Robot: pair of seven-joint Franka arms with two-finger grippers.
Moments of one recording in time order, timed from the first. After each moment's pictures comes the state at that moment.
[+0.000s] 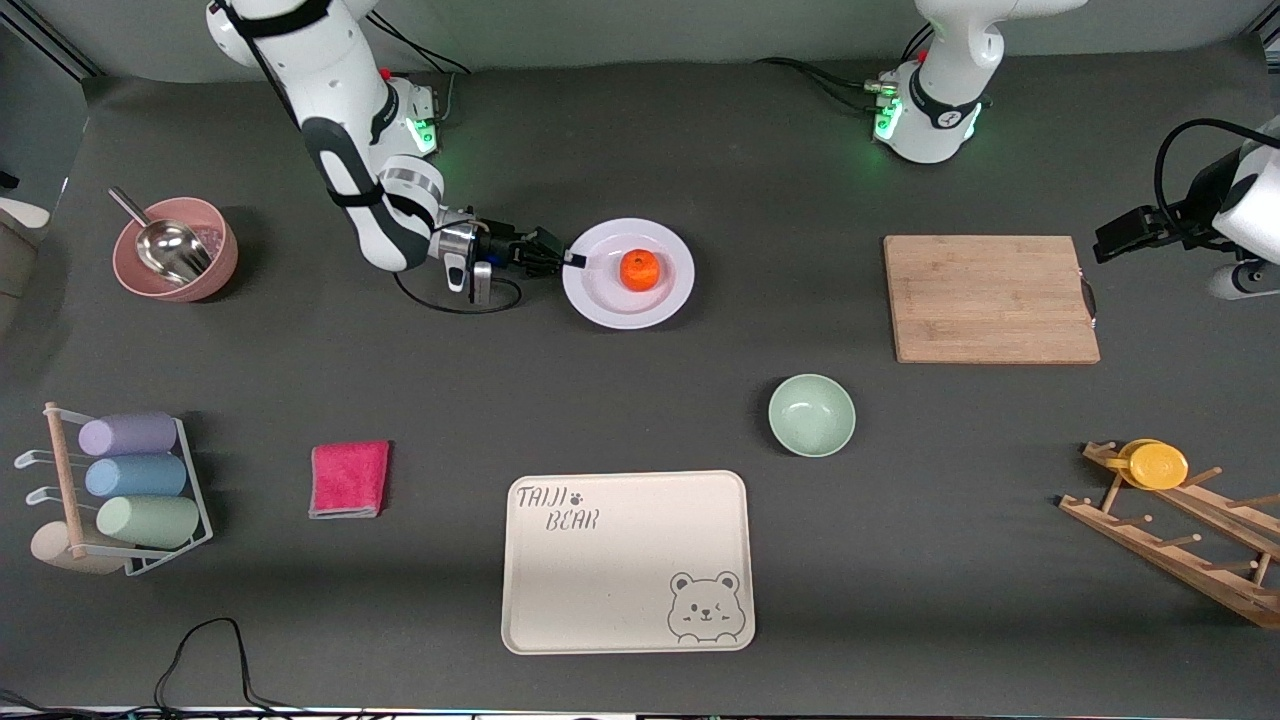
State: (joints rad) left arm 0.05 -0.09 -0.03 -1.76 0.02 1.52 -0.12; right arm 0.59 0.31 -0.05 -2.68 2.22 1.93 -1.47
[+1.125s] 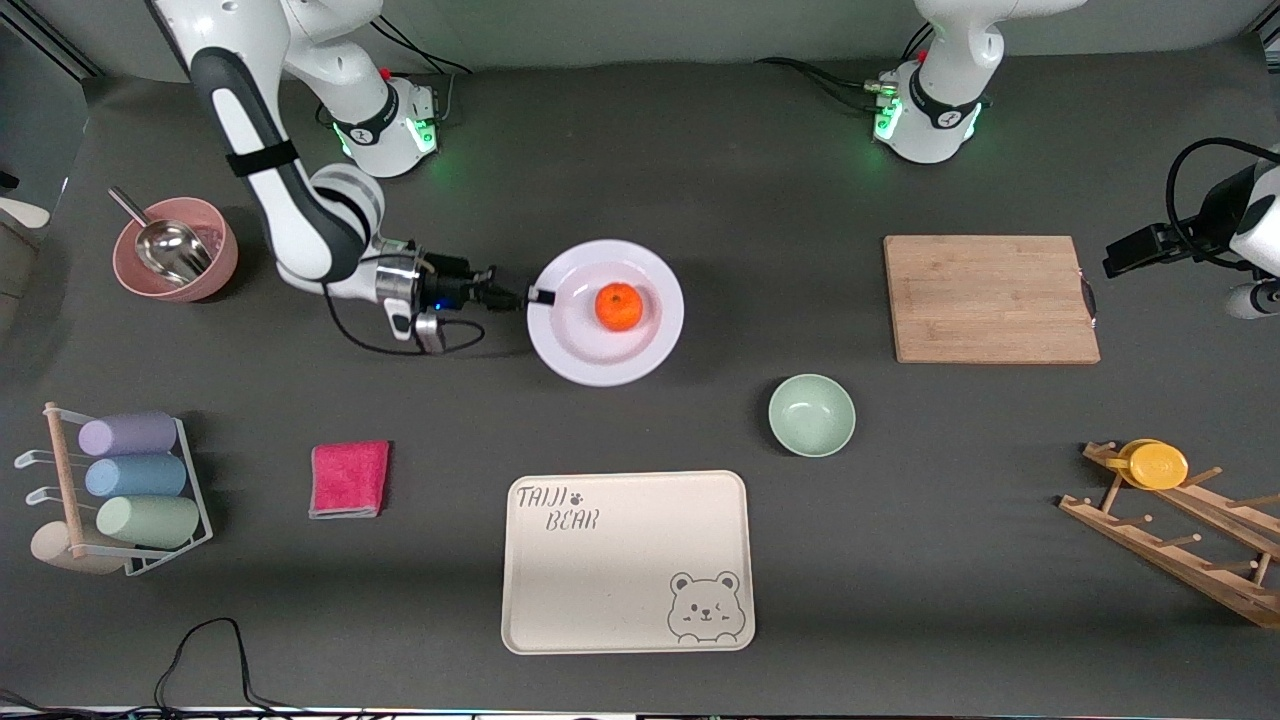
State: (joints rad) left arm 0.06 -0.03 -0.03 -1.70 0.02 1.51 -0.14; right arm 0.34 0.20 -0.02 -2.37 1.79 2.03 -0.90
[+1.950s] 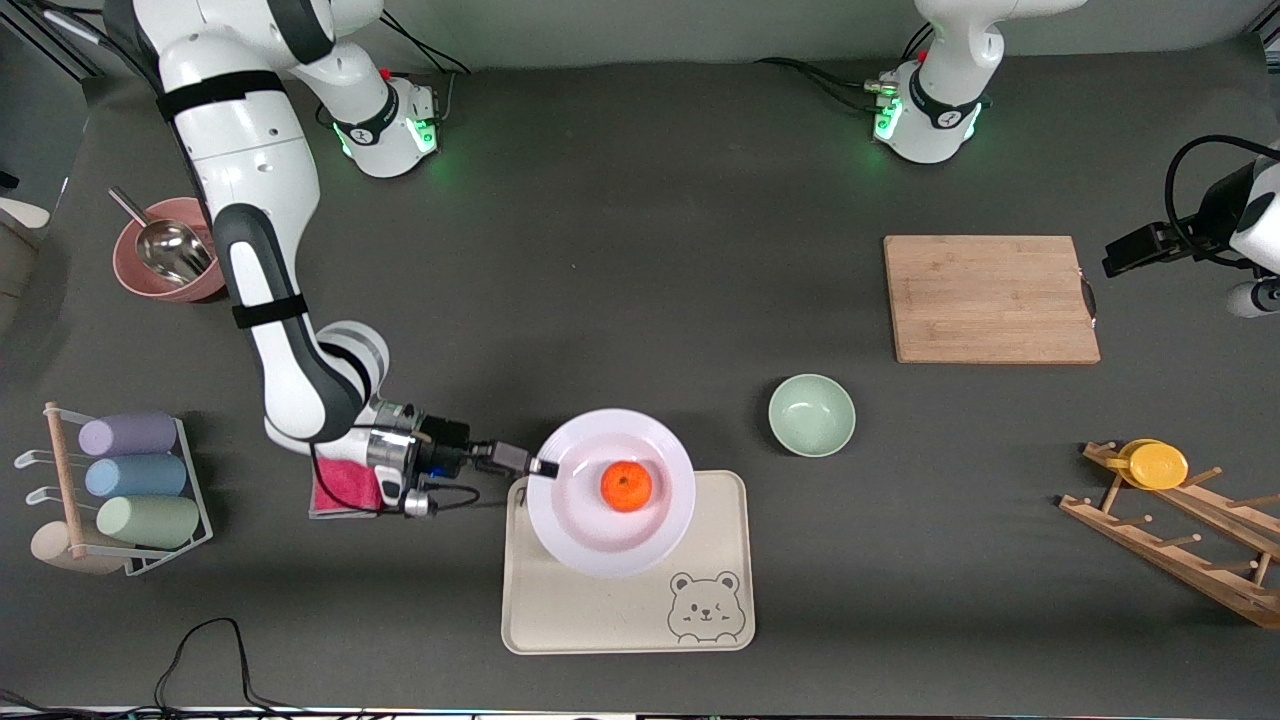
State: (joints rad) left arm 0.06 -0.05 -0.04 -1.71 0.02 1.53 -0.15; right arm 0.32 0.75 -0.10 -1.56 1.71 2.04 -0.69
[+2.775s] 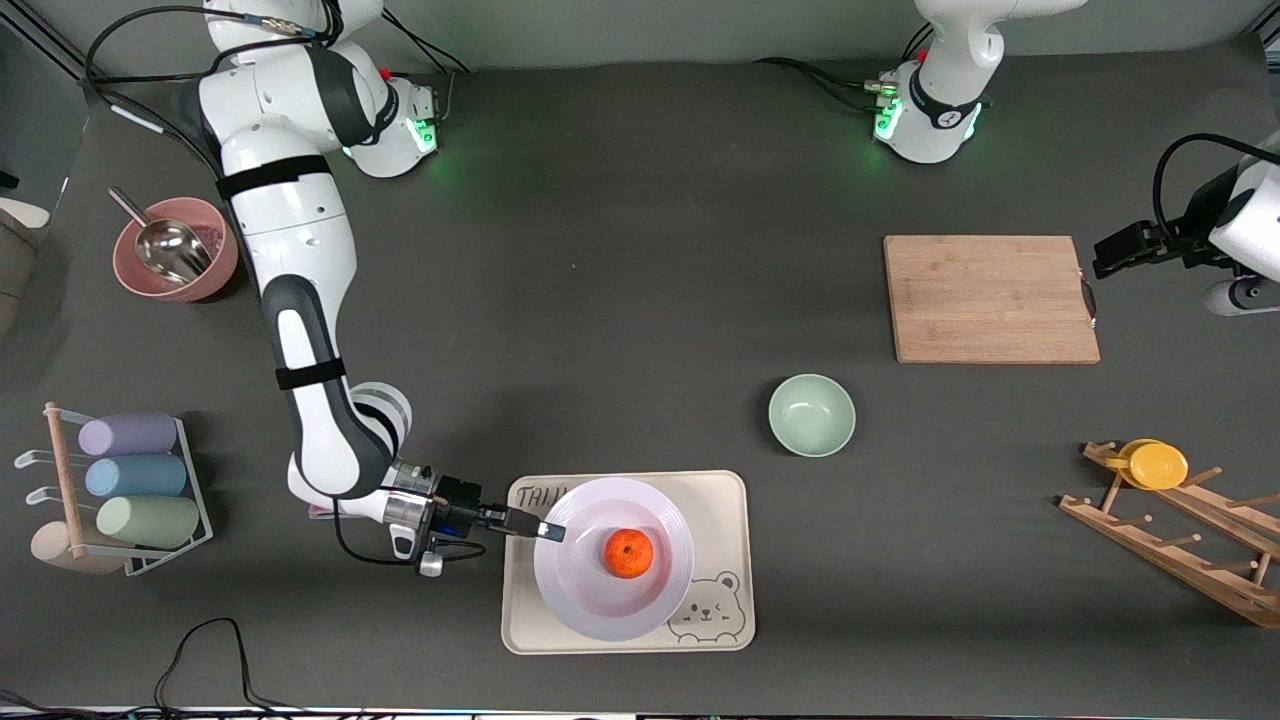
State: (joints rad) left arm 0.05 -0.05 -0.05 -1.72 0.03 1.55 -0.10; right arm 0.32 1.02 -0.12 -1.28 1.71 2.10 -0.68
